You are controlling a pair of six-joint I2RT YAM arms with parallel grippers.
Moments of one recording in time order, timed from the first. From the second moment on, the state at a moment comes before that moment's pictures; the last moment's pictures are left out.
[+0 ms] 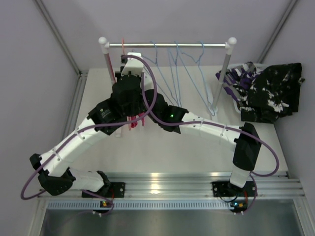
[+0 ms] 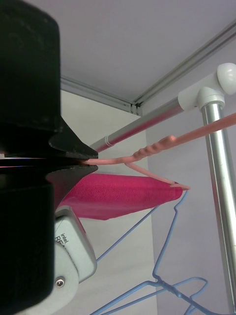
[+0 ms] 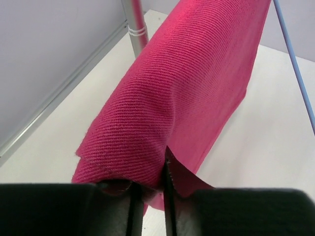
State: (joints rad) left arm -0.91 1.31 1.59 -0.39 -1.07 0.11; right arm 1.07 1.76 1.57 -0.04 0.44 0.21
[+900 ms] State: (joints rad) left arm -0.92 1.25 1.40 -0.29 -1.06 0.01; right arm 1.07 1.64 1.50 -0.17 0.42 0.16
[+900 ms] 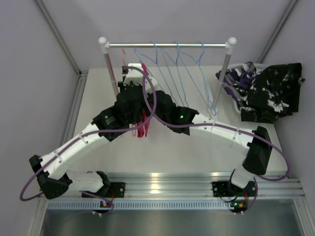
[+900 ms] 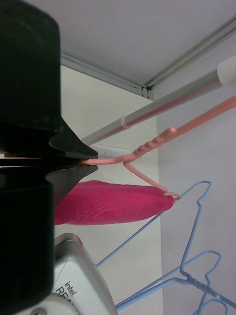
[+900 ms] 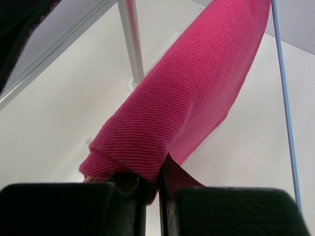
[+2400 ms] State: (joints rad) left arm -0.90 1.20 1.34 -0.32 -1.01 -0.04; right arm 1.10 1.47 1.49 -0.33 0.40 0.10
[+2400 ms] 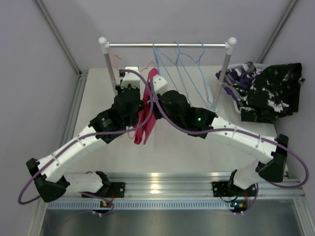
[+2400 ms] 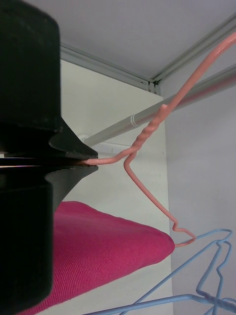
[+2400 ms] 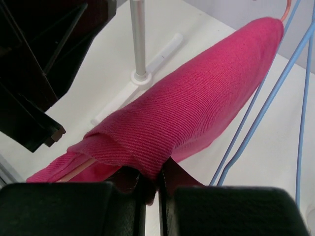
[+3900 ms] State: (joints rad) left arm -0.85 1.19 1.21 -0.30 -0.94 -0.13; right arm 1.15 1.34 1.53 -0.46 0.27 0.11
